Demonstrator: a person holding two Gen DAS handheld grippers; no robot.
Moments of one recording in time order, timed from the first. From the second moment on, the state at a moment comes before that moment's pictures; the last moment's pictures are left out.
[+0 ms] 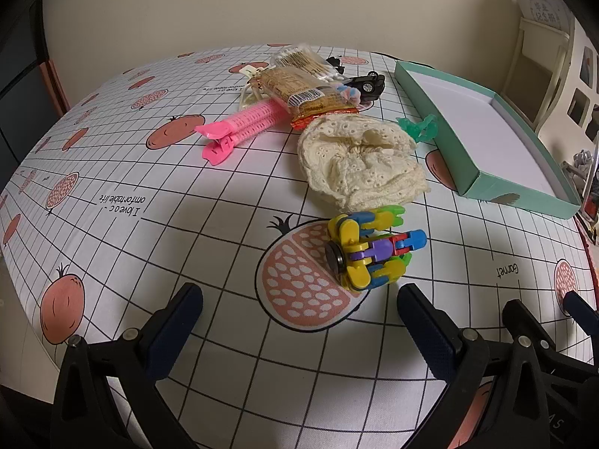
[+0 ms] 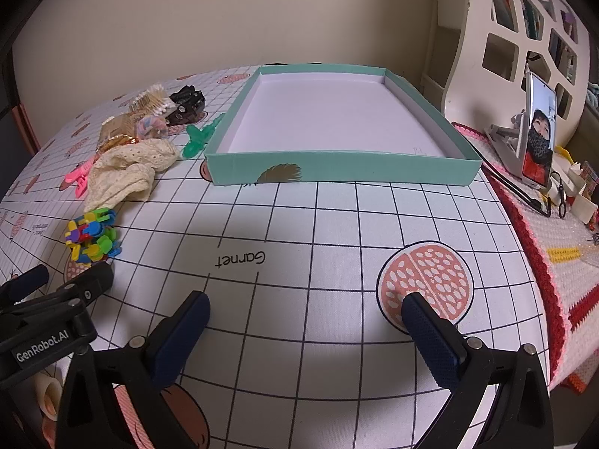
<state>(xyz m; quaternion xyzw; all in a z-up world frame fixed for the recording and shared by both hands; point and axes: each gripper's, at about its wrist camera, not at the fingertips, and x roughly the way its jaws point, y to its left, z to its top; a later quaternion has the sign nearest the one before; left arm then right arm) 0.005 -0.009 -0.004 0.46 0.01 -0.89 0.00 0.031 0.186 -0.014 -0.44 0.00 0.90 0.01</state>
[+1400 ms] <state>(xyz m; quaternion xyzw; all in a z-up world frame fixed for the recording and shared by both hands) 0.005 -0.004 0.001 0.47 0.02 -0.88 -0.01 0.028 0.189 -0.010 -0.44 0.00 0.90 0.01</state>
